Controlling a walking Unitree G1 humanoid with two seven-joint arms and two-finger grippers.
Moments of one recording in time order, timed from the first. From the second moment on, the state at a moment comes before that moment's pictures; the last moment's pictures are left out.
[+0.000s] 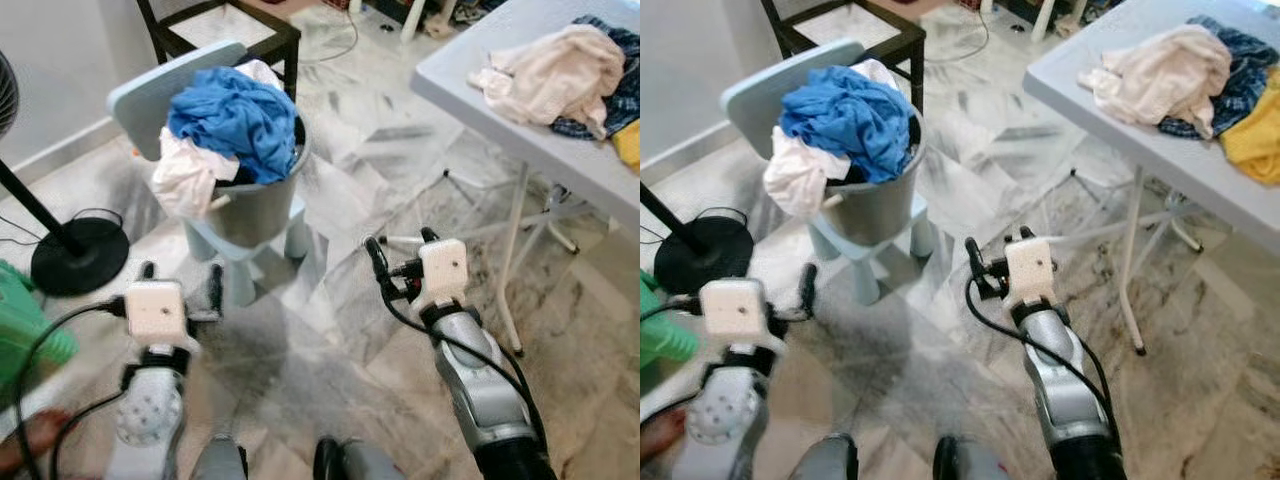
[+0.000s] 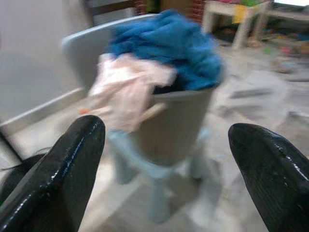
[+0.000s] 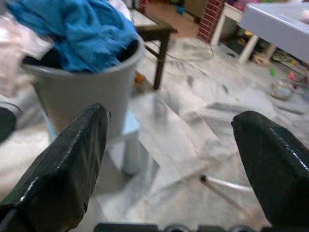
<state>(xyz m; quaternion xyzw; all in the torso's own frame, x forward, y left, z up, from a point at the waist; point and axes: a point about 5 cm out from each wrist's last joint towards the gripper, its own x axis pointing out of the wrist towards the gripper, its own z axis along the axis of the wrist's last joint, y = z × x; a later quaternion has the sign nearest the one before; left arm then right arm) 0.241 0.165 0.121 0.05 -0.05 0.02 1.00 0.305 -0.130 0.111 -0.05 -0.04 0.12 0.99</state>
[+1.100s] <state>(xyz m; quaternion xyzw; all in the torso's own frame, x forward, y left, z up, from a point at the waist) 0.249 0.178 0.120 0.06 -0.03 0.03 1.00 0.314 -0.113 0.116 0.06 -0.05 0.10 0.99</state>
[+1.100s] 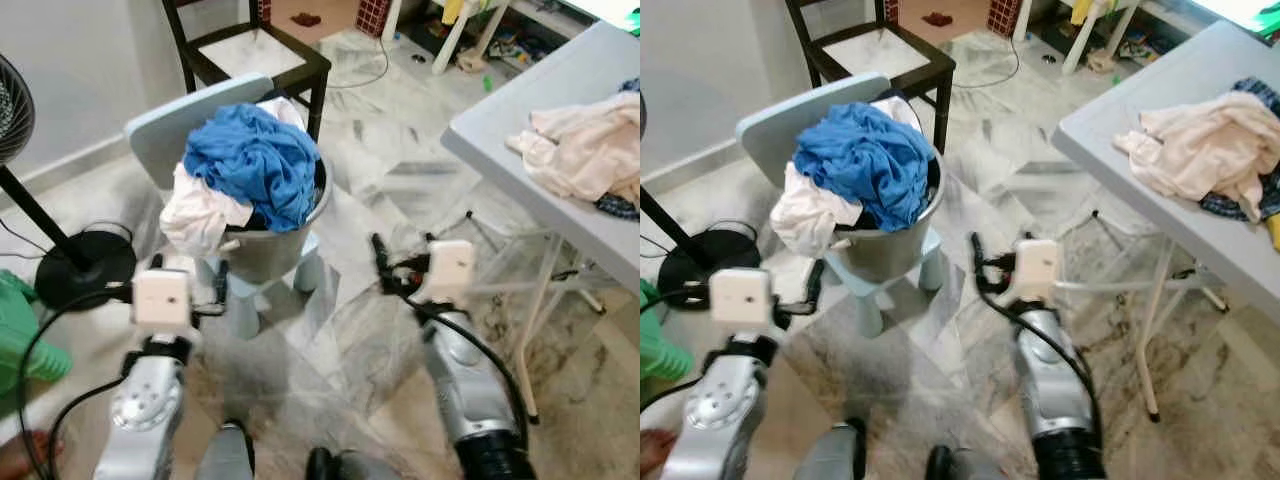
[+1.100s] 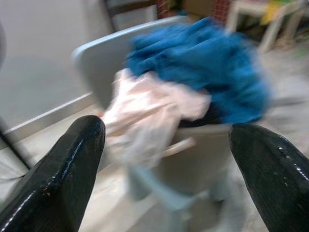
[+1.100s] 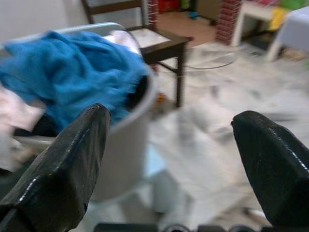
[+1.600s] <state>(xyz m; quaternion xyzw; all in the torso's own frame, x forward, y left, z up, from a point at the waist) 0.250 0.175 0.120 0.06 -0.03 0.02 1.00 0.312 -0.118 0.110 0.08 -0.03 0.12 0.99</state>
